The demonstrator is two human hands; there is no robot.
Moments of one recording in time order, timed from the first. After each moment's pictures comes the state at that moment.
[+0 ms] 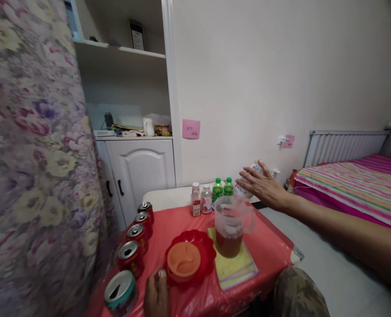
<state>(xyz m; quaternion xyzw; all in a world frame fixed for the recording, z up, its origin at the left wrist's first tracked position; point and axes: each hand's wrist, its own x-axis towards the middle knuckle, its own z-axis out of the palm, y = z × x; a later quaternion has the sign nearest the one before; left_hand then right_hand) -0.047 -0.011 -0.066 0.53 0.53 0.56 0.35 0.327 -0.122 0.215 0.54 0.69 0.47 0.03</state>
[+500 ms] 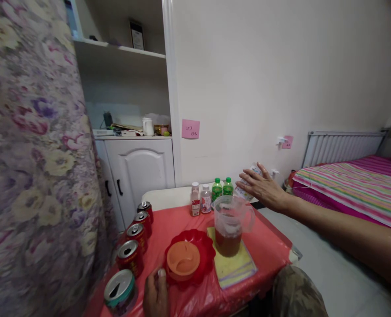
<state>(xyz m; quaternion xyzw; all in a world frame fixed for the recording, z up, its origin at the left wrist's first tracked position) -0.047 -0.010 -0.069 0.54 0.52 0.55 0.36 0.331 -0.121 0.207 0.54 0.70 0.48 0.04</state>
